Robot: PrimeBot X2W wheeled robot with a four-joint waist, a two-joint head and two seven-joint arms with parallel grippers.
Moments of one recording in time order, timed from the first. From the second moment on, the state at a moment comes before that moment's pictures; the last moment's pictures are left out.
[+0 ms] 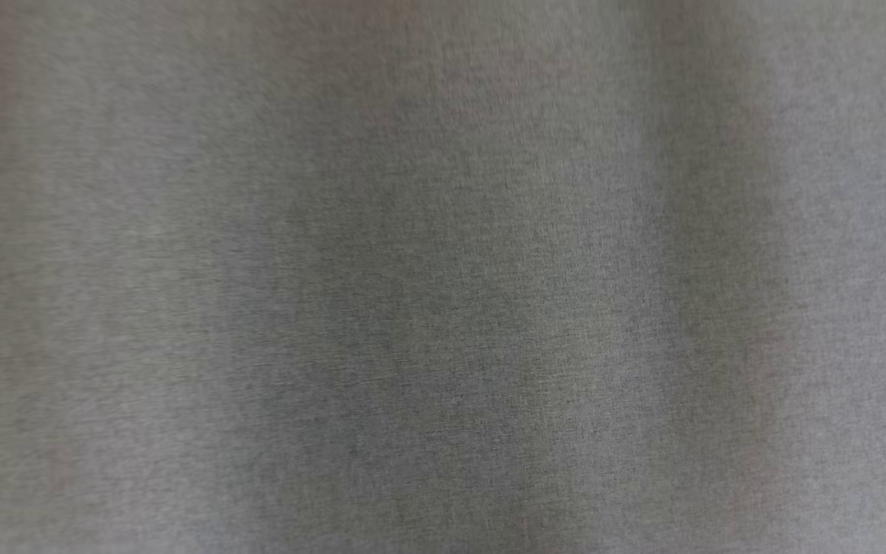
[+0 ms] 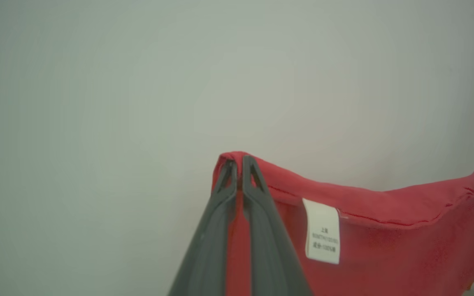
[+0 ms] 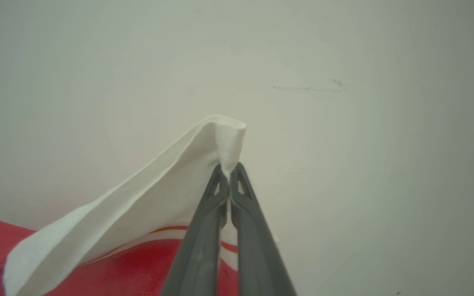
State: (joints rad) left arm -1.84 0.51 -0.53 0.68 -0.85 -0.13 0.16; right arm -1.72 -0.23 0.05 0.63 0.21 0.13 0.13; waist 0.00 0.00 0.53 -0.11
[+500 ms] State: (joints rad) left arm -1.97 0.51 -0.66 0.83 -0.95 -0.13 0.09; right arm -1.91 -0.25 0.08 0.84 0.18 0.13 0.04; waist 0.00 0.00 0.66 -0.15
